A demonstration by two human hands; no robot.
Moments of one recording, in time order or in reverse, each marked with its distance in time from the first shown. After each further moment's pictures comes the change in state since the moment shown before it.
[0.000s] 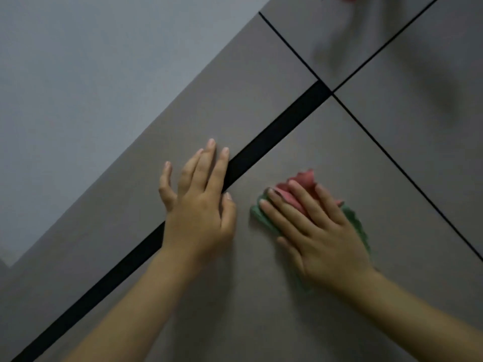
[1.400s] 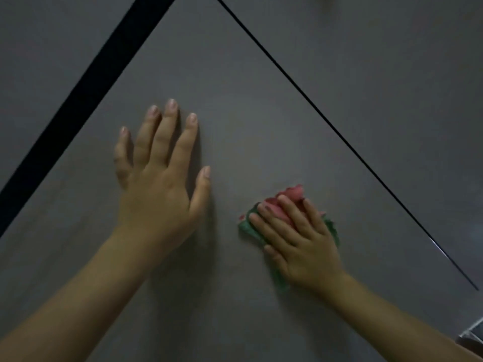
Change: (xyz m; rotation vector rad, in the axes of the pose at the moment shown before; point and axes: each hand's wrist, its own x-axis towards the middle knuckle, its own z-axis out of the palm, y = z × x) left_hand -0.047 0.080 0.040 0.028 -0.046 0.204; right_hand -0.168 -0.002 0.006 0.058 0.014 0.168
